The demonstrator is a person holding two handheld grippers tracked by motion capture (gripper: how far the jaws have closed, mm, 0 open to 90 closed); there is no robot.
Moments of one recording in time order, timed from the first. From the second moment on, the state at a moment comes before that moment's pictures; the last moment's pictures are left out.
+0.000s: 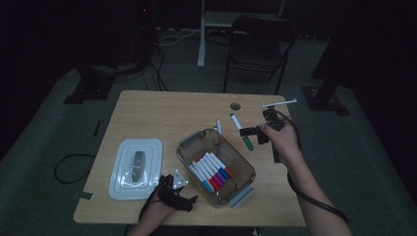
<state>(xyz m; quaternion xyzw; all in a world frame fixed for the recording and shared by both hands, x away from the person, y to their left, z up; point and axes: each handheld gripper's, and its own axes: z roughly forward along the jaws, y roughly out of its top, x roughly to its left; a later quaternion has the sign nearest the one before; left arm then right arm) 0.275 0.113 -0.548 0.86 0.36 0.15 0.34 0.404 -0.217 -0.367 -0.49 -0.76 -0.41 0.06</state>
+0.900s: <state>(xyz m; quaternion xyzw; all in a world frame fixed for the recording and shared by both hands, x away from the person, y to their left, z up) 0.275 0.113 -0.548 0.86 0.36 0.15 0.33 0.369 -0.091 -0.429 -0.42 -0.83 -0.32 0.16</state>
